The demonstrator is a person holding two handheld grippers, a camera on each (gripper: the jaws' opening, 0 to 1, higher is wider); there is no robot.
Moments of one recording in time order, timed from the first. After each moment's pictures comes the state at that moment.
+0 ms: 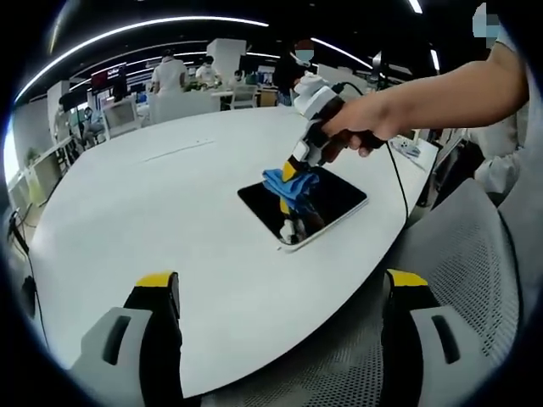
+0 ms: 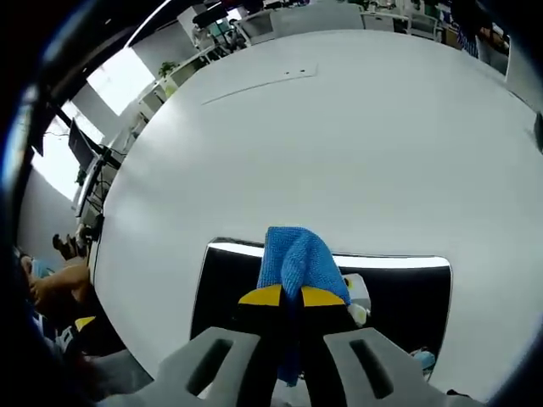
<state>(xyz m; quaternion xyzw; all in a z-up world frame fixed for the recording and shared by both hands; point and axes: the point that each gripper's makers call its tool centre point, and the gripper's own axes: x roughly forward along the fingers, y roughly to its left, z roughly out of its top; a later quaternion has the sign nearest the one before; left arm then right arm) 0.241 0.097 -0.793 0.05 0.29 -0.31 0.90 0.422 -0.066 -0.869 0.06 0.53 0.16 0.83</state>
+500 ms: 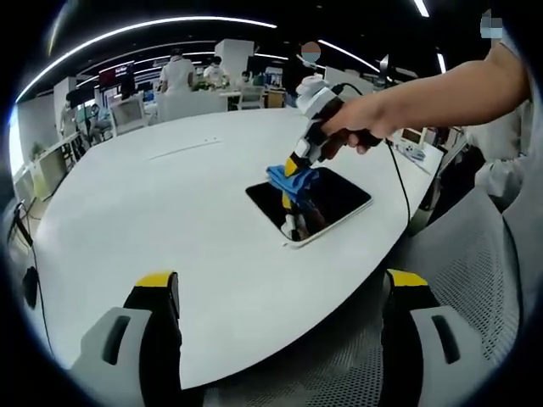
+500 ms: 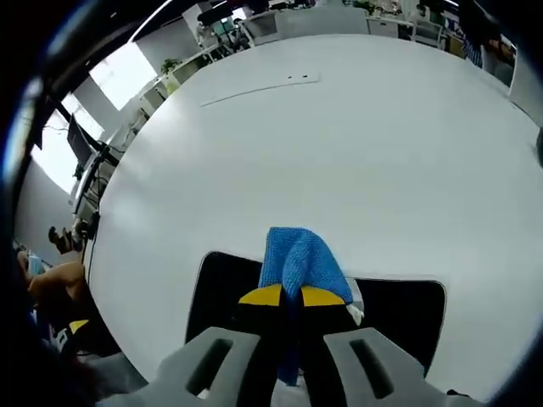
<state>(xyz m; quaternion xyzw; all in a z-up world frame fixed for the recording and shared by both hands) 0.234 0.106 -0.792 0.05 0.29 -0.30 0.91 0.434 -0.066 -0.866 0.04 0.53 0.17 0.83</state>
